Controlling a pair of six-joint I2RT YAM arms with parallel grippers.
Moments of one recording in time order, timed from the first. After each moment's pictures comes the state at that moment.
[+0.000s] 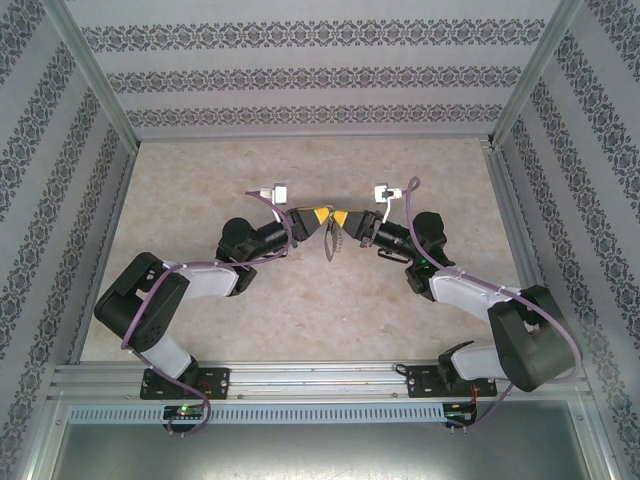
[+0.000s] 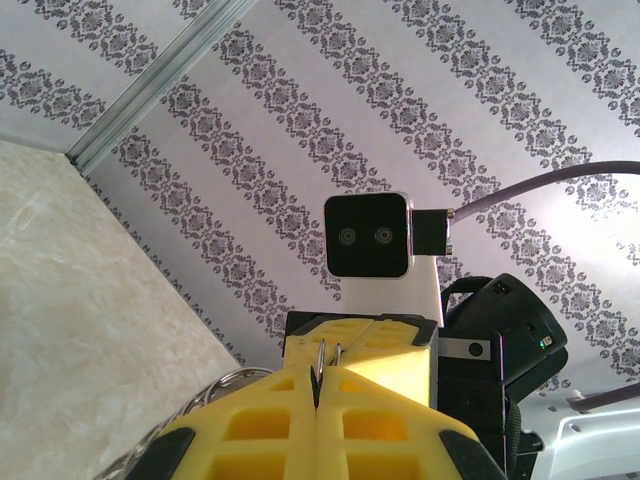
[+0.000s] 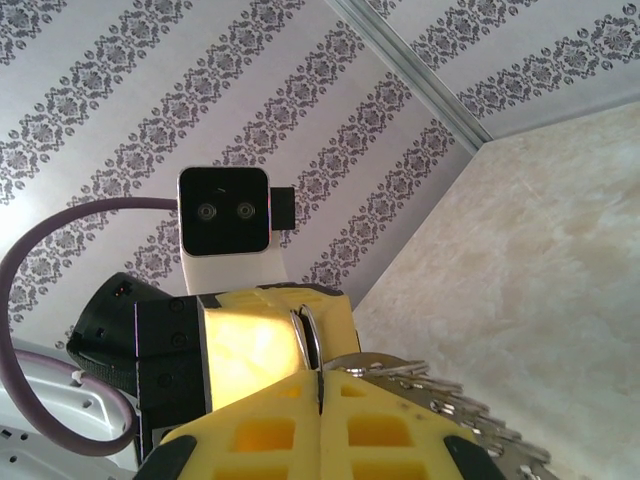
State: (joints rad) left arm -0.54 1.62 0.65 1.25 0.55 -0.98; right arm 0.42 1.34 0.53 0.94 -0.72 0.91
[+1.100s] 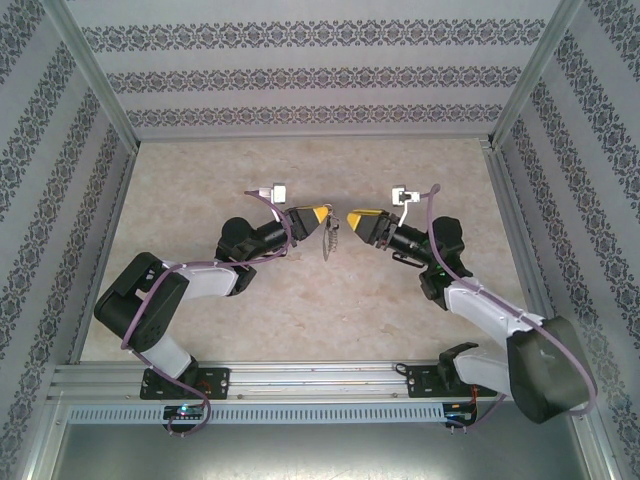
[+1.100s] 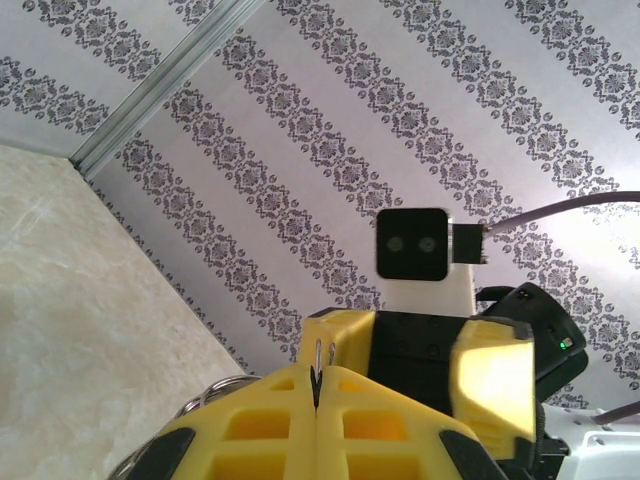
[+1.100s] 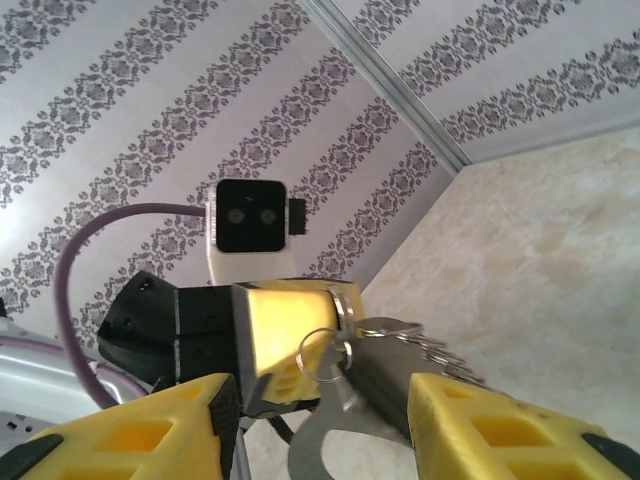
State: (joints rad) left arm -0.53 1.62 0.65 1.25 0.55 -0.97; right arm 0.34 1.16 0.49 0.81 -0.74 0.86
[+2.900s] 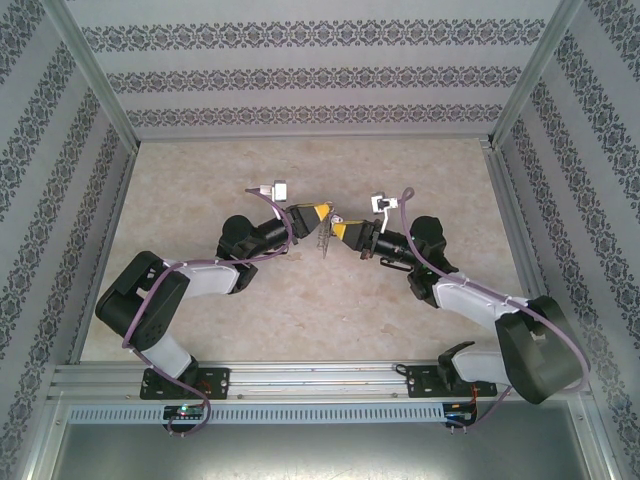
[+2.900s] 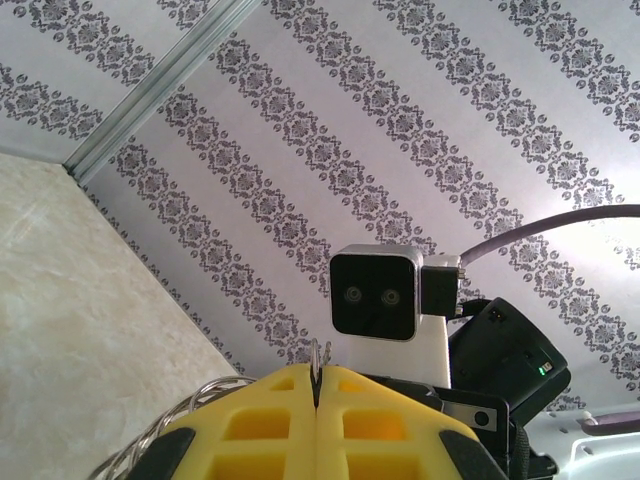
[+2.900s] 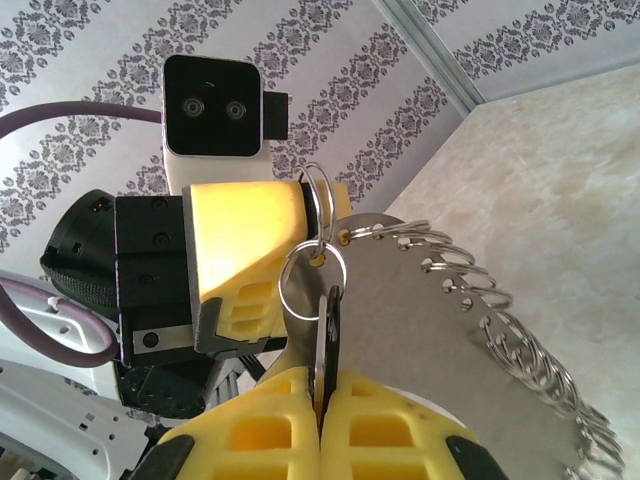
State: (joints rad) left arm -0.53 1.63 0.67 1.25 0.55 -0.97; right arm 0.43 1.27 0.49 0.80 -0.75 0.78
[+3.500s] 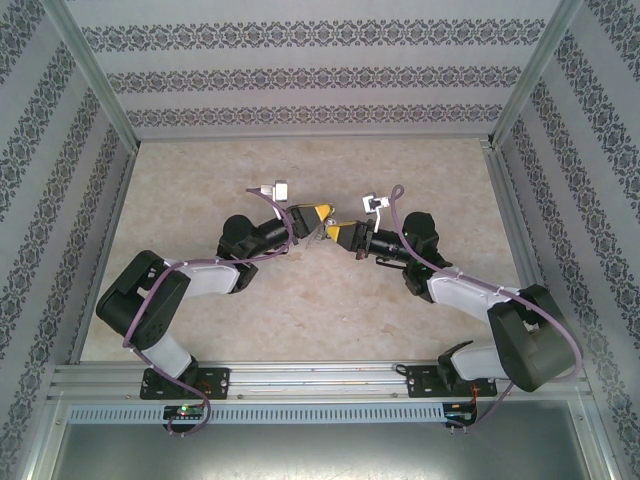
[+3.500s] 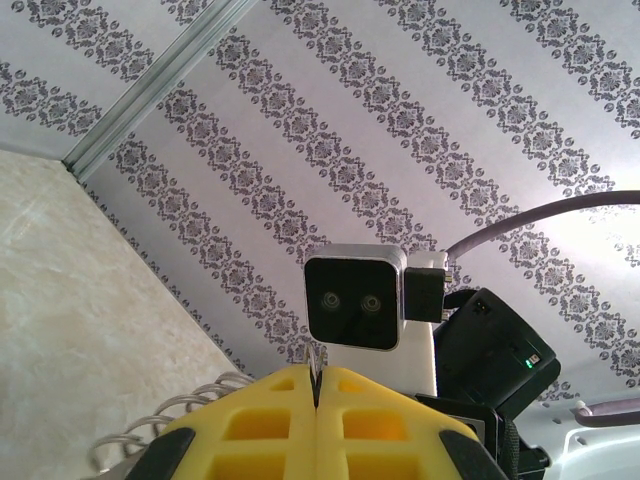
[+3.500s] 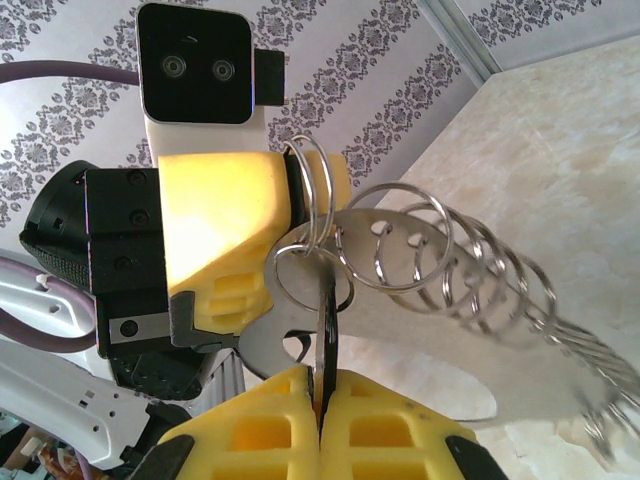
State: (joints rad) left arm -0.53 1.63 0.67 1.25 0.56 -0.97; right arm 0.45 1.35 0.53 0.80 -0.80 0.76
